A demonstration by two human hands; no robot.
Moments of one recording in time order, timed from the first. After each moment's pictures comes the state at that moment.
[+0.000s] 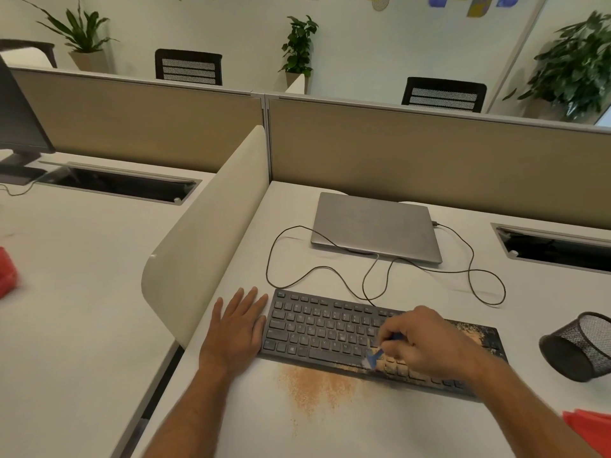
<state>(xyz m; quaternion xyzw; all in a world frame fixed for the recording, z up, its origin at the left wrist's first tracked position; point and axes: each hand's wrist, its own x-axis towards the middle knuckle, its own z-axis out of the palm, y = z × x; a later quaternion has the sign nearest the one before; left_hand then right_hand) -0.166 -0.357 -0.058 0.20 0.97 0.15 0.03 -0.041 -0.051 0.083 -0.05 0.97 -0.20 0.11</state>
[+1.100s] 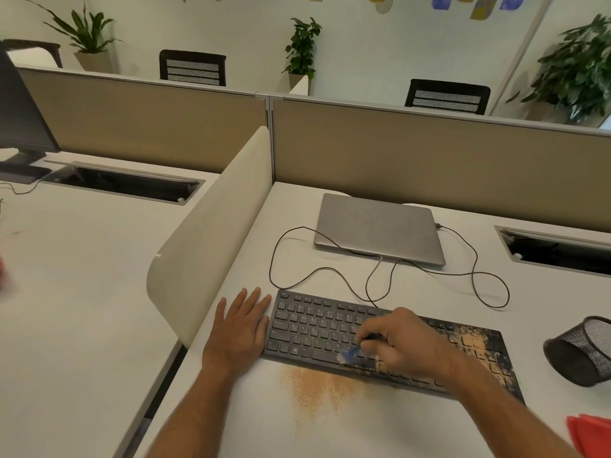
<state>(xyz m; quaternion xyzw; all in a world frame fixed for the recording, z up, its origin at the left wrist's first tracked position) -0.166 -0.357 -0.057 0.20 0.97 0.14 0.03 -0.057 -0.071 0.065 -0.10 0.96 -0.23 0.09</state>
